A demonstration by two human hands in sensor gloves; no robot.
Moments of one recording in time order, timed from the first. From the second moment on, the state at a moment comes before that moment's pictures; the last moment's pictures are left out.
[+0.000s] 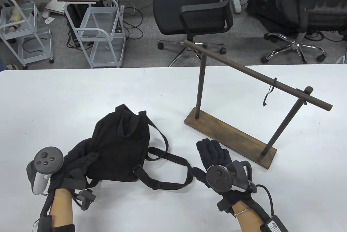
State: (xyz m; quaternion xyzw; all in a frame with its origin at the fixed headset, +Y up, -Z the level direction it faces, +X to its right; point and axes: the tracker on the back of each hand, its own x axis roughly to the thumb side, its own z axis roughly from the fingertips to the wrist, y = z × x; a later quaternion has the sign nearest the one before) left_hand -0.330 -0.665 -0.261 -0.03 -0.10 0.44 0.89; right_hand 0.100 -0.673 -0.220 0.24 -0.05 0.96 0.12
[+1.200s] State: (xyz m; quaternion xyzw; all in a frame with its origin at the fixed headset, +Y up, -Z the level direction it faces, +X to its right) left_hand -0.247 -0.674 -0.246 -0.04 -0.23 0.05 0.97; right_hand 0.216 -0.592 -0.232 0.08 -0.24 0.82 0.52
